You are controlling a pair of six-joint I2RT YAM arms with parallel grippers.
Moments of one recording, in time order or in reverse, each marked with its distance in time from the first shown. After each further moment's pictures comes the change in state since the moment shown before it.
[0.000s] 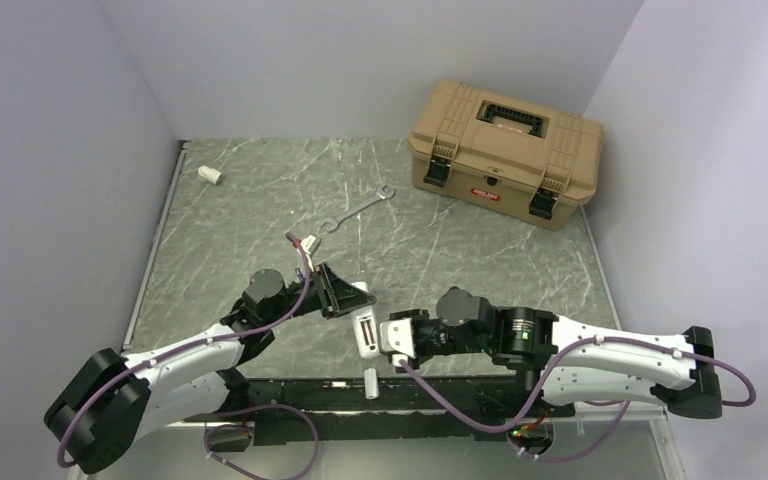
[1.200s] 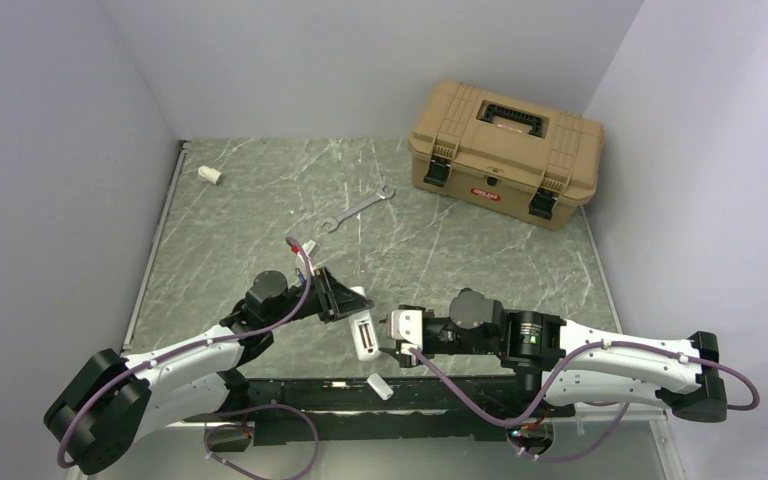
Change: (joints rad) left arm 0.000 0.001 -0.017 -0.086 -0.042 0.048; right arm -0.001 -0.080 -0.061 0.098 0.041 0.130
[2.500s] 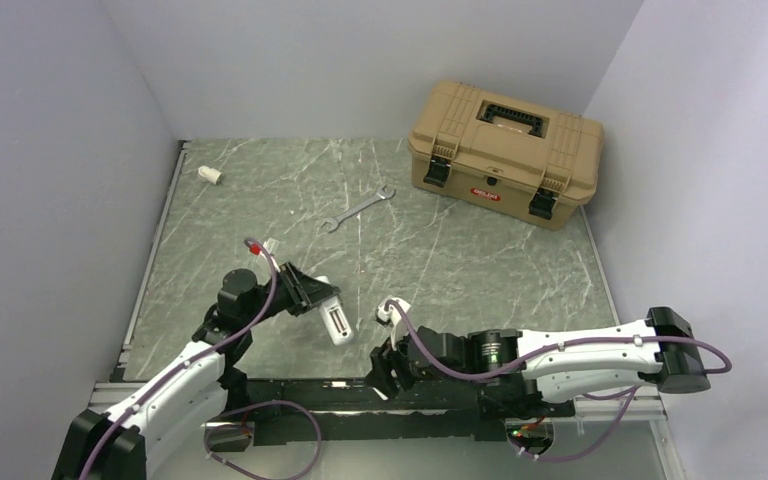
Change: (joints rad) left arm 0.286 -0.242 -0.050 -0.298 0.030 0.124; right arm 0.190 0.188 -0.068 0.035 0.323 0.939
